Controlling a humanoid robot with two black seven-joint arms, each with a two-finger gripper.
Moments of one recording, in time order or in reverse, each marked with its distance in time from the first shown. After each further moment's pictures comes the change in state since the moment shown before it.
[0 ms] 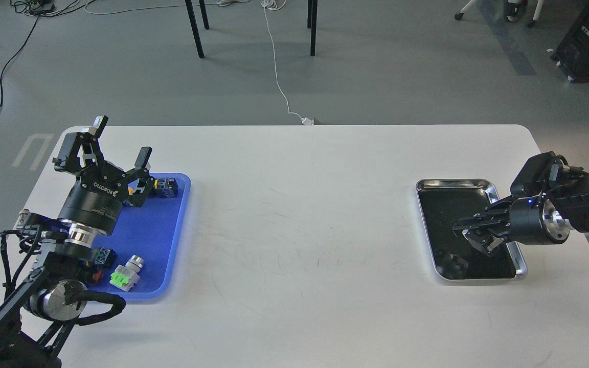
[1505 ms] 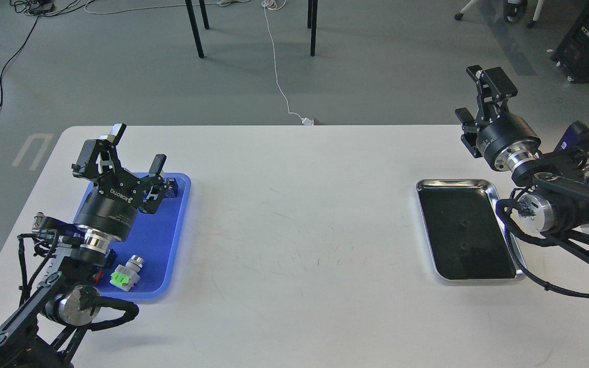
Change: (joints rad) left arm 0.007 -0.048 0.011 0.011 0.087 0.009 -0.002; right arm -0.547 0.012 1.319 0.049 1.220 0.012 0.000
